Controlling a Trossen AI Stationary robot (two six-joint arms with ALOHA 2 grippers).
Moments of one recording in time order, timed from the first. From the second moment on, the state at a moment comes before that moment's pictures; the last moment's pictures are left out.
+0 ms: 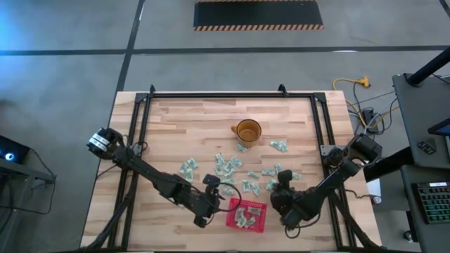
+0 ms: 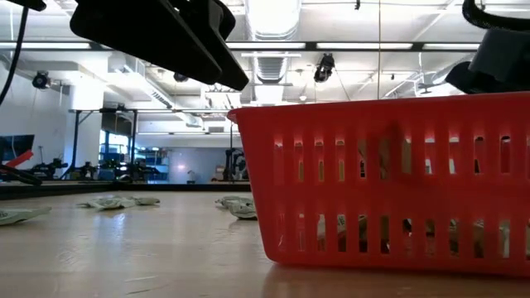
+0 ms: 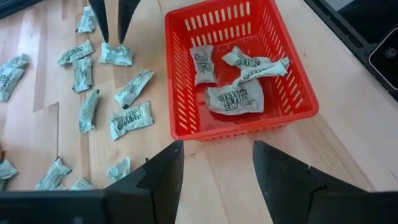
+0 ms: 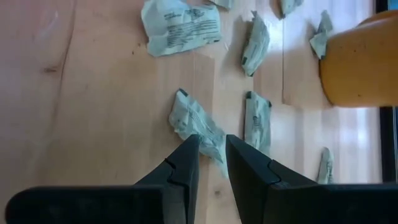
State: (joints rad) left arm -0.53 1.70 1.09 -0.12 -0.30 -0.02; right arm 0.79 1.79 0.91 -0.72 0.72 0.61
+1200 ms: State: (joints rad) left arm -0.53 1.70 1.08 -0.12 -0.30 -0.05; right arm 0.63 1.67 0.85 -0.56 0.24 0.60
